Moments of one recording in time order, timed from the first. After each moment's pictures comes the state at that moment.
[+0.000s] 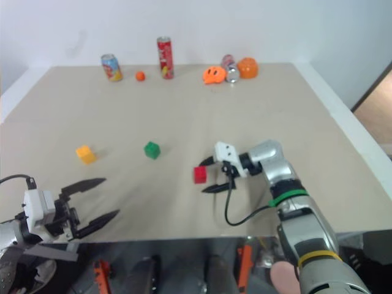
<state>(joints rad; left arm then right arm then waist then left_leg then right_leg) 0.28 0.63 0.29 -0.37 -0.56 -0.08 -1.03 -0.85 -0.49 0.27 0.76 0.07 -0.17 1.52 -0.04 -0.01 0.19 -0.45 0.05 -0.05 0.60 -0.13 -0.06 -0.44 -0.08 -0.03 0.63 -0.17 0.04</state>
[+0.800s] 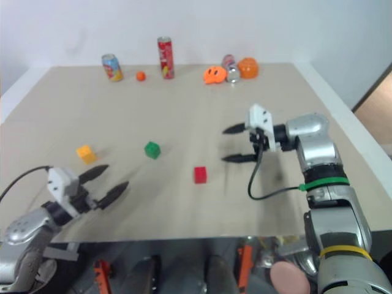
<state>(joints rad) 0.02 0.48 0.16 -0.32 -0.48 0.28 -0.60 -0.92 -0.63 0.04 0.51 0.27 0.11 1.36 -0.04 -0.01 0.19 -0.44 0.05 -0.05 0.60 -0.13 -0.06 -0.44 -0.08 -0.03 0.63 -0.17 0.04</state>
